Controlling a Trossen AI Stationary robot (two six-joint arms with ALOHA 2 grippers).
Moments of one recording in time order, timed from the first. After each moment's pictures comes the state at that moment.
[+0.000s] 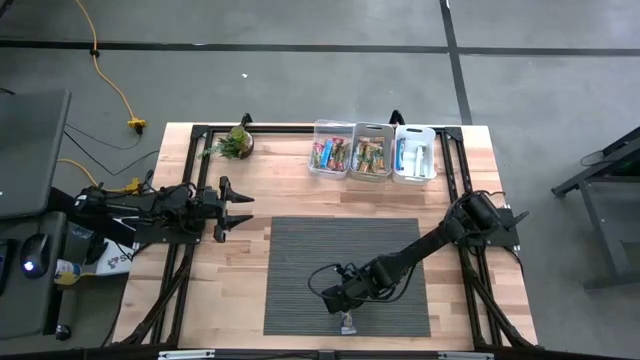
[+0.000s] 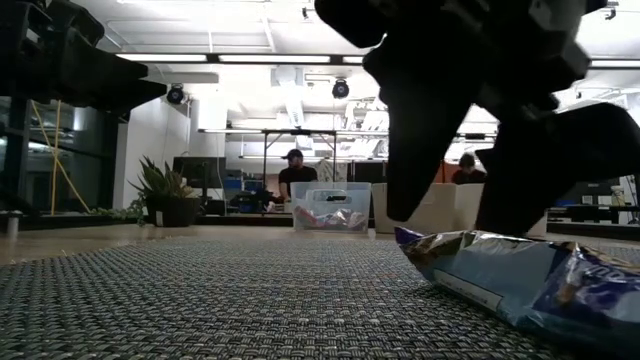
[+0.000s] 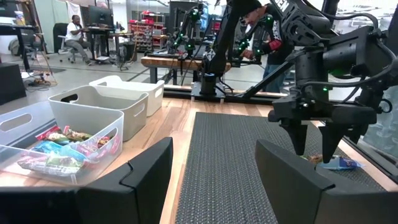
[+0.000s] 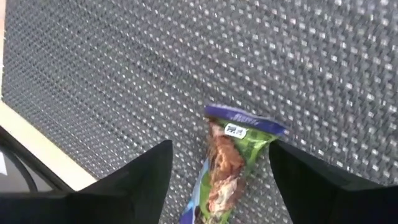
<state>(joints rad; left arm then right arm) -0.12 0.02 0.01 0.03 -0.17 -0.06 0.51 2.02 1.36 -0.47 0.09 1.63</state>
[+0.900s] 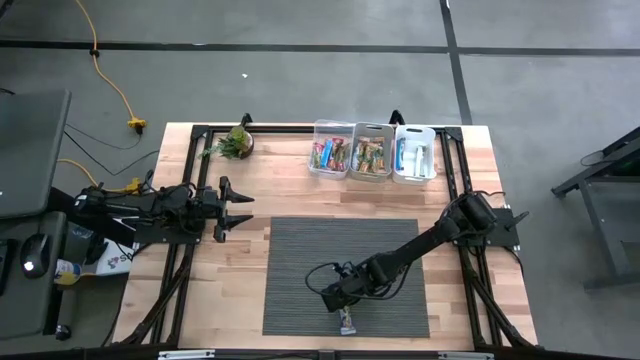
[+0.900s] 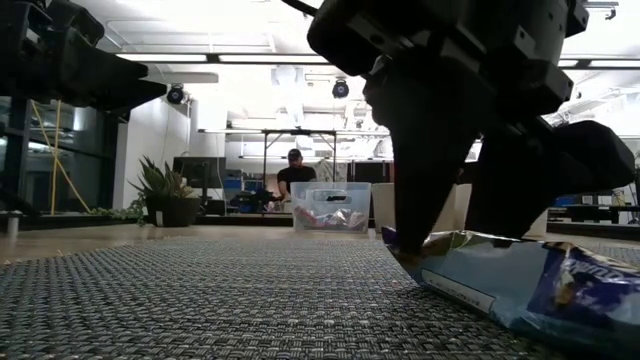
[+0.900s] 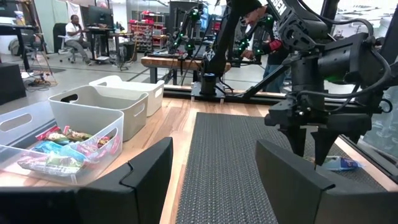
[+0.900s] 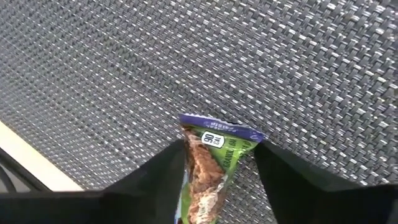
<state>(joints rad) -0.12 0.02 0.01 0.03 -0.17 -0.06 0.49 2.06 1.36 -0.46 0.03 1.59</state>
